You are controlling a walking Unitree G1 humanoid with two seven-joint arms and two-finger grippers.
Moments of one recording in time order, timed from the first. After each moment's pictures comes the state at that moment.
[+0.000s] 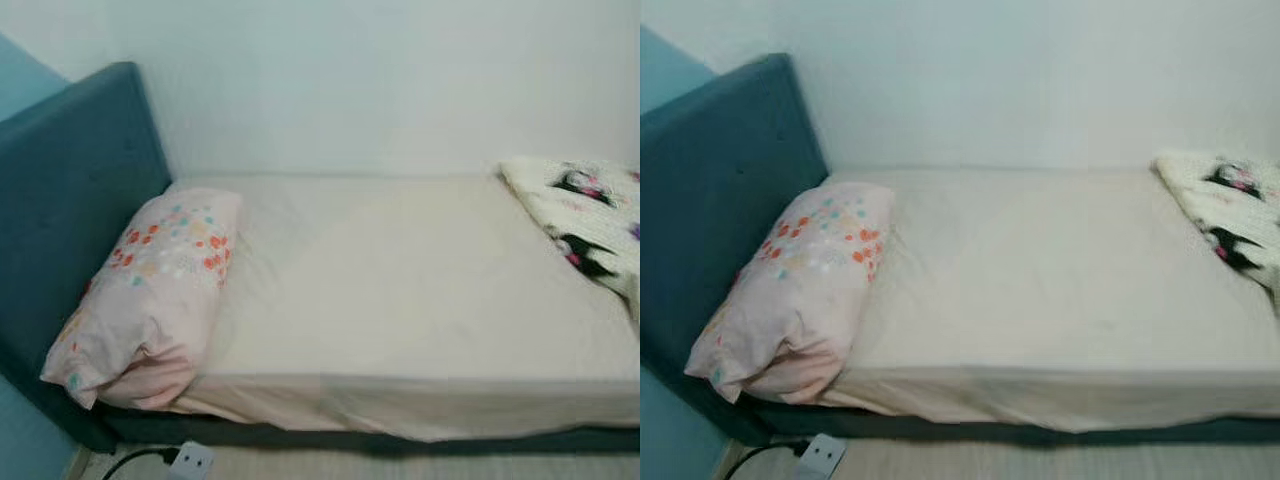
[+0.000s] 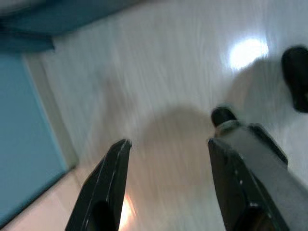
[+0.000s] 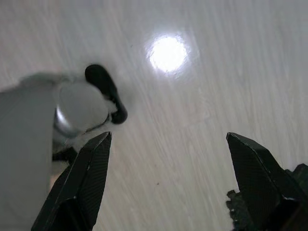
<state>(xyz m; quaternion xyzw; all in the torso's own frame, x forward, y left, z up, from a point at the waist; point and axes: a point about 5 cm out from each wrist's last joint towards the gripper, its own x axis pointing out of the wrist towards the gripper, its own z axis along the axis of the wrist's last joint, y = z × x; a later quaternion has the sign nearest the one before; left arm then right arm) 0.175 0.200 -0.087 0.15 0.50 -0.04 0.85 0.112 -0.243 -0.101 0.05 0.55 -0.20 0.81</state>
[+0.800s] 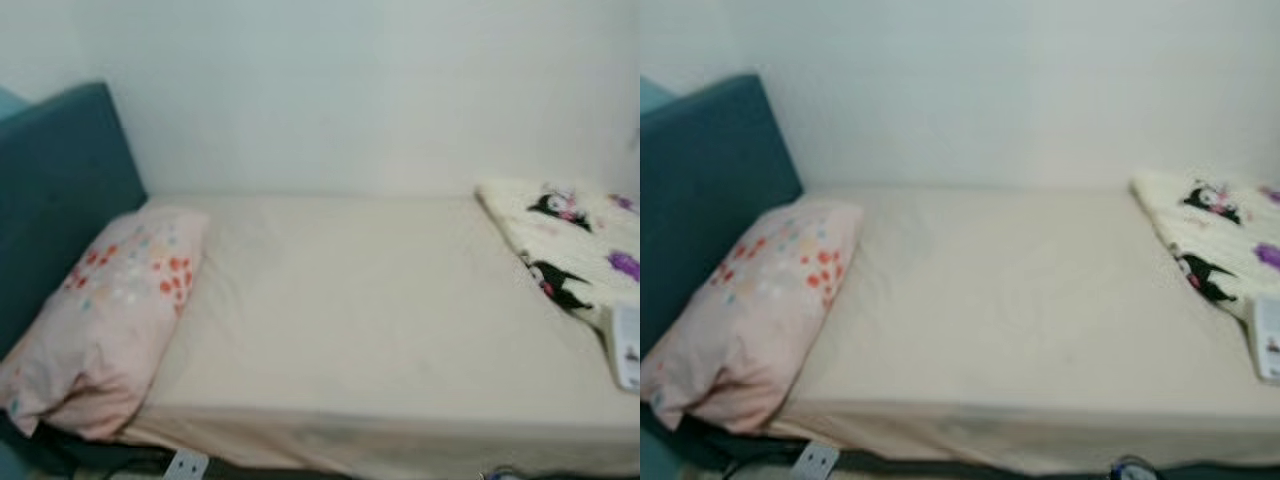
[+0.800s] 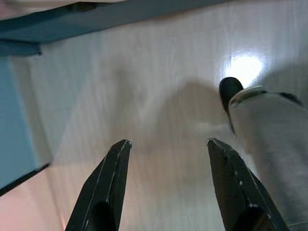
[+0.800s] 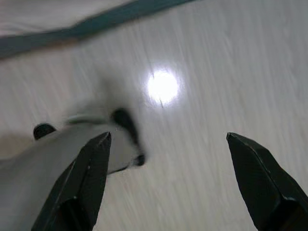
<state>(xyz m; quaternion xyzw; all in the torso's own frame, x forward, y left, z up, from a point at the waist) 0.172 0.205 -0.088 0.14 0.51 -0.03 0.85 0.121 -0.251 -0.096 0.05 0.52 -0.21 0.83</state>
